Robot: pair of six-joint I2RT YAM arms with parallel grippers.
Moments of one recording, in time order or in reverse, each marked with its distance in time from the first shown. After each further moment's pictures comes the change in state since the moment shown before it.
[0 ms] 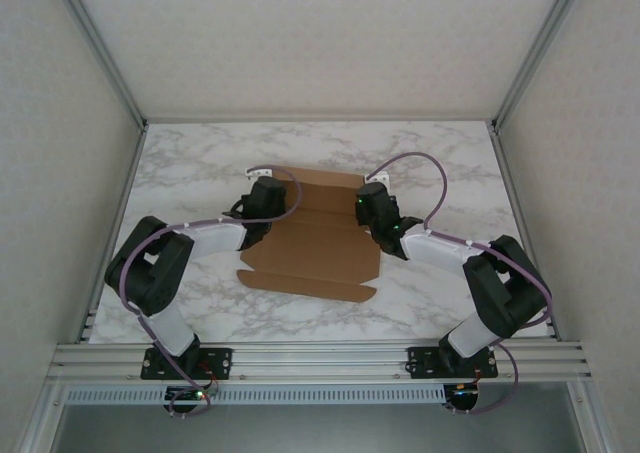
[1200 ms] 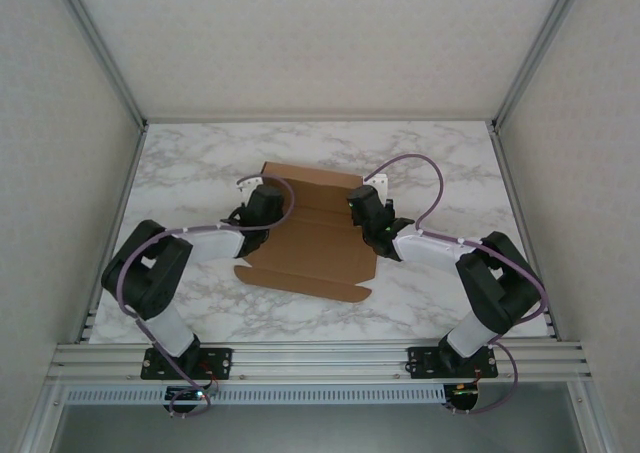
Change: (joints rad) left arm -0.008 -0.047 -0.087 0.001 -0.010 -0.212; right arm 0.047 0.039 0.020 -0.010 0.116 0.118
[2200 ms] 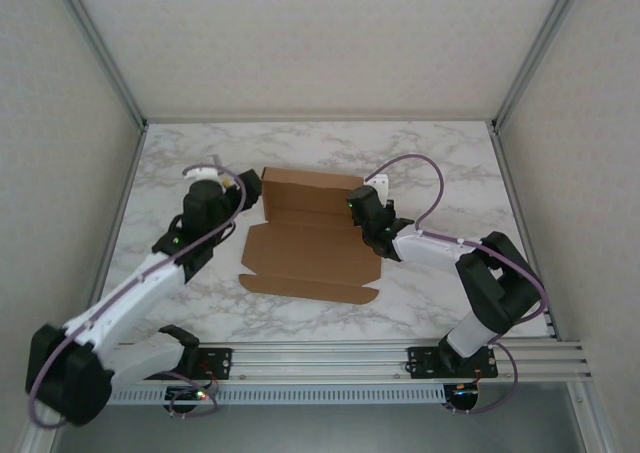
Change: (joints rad) left arm 0.108 -0.572 -0.030 -0.192 0.246 -0.018; right arm 0.001 0.001 -0.001 -0.005 0.017 0.007
